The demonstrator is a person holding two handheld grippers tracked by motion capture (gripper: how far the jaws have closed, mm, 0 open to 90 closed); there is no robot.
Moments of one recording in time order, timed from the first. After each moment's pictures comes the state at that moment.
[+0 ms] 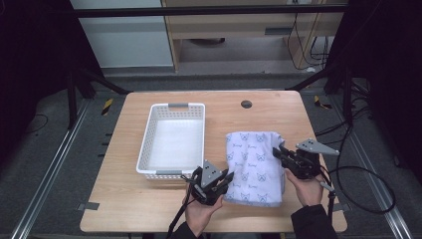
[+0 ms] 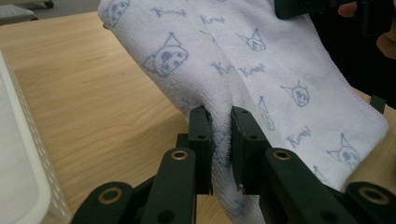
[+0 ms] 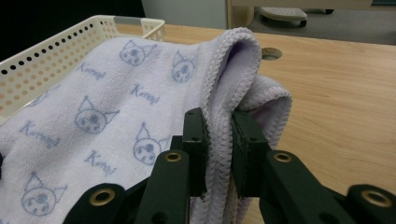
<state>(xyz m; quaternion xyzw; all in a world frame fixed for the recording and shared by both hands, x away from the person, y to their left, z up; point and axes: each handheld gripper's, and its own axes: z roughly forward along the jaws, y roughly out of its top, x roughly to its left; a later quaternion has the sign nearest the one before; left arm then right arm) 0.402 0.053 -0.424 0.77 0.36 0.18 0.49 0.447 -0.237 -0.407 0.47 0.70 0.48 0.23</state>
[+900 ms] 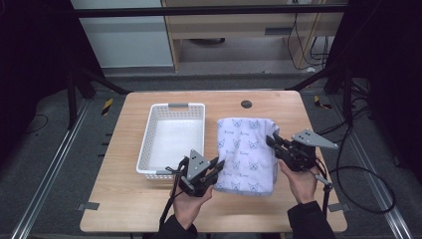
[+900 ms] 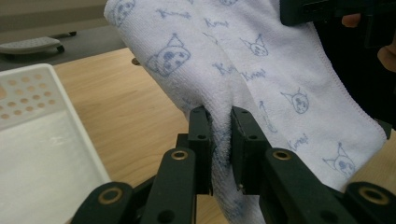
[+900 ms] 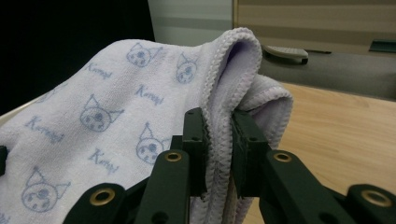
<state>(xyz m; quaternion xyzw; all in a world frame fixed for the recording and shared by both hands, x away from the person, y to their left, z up) 0.406 0.082 -0.381 0.75 0.36 0.22 0.51 0.449 -0.211 -0.369 0.43 0.68 0.52 0.26</state>
